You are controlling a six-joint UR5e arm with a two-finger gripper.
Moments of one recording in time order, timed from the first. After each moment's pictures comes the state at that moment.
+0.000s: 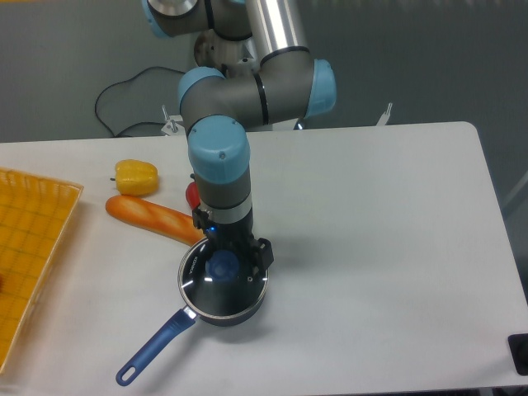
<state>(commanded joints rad) 2.27 -1.95 -1.57 -1.08 1.59 0.84</state>
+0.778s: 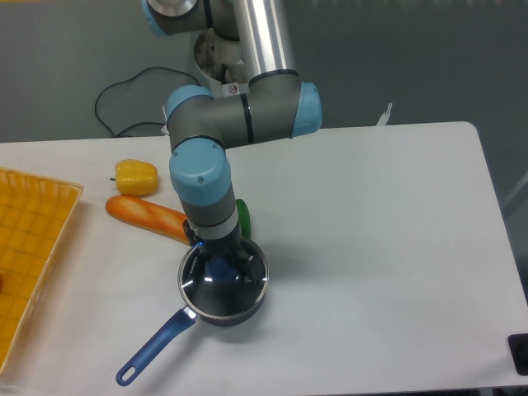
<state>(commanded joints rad) 2.24 -1.99 -1.57 -1.09 1.60 0.82</state>
